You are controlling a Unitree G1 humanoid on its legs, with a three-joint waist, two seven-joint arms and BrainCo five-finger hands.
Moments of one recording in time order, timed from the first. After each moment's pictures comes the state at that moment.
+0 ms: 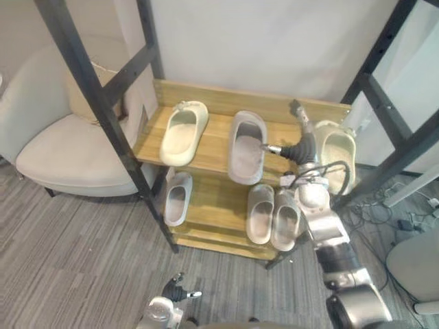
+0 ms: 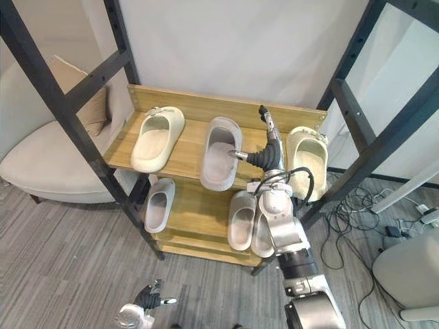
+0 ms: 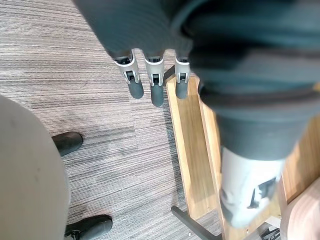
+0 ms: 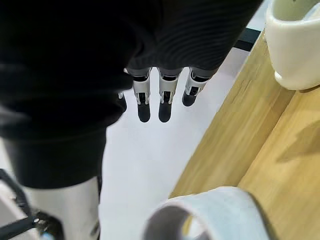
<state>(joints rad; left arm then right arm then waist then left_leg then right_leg) 0.01 0.14 -0.25 1.05 0.04 -0.12 0.06 -0.49 -0.23 0.06 0.21 -0.28 -0.07 -0.29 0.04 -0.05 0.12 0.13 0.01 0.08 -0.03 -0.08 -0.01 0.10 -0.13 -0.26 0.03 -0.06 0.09</state>
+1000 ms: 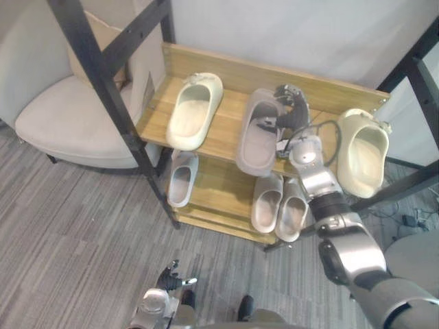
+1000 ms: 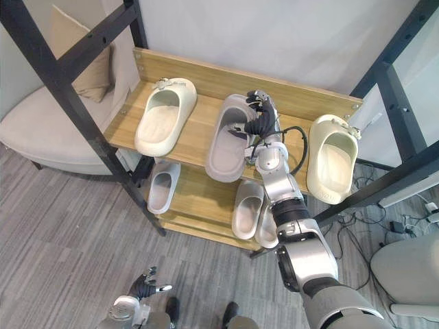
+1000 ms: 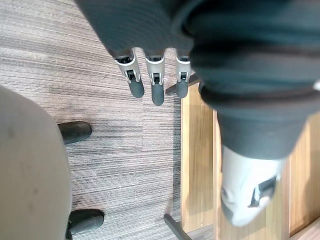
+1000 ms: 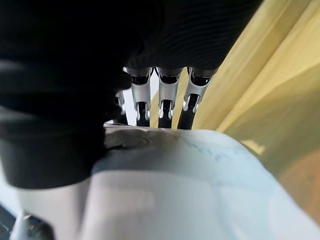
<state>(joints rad) 0.01 0.17 -0.21 0.96 -0.04 -0.15 0.06 -0.91 -0.24 0.05 0.65 -0.26 -0.04 -0.26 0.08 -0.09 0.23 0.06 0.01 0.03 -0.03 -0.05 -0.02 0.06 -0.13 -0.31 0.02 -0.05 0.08</state>
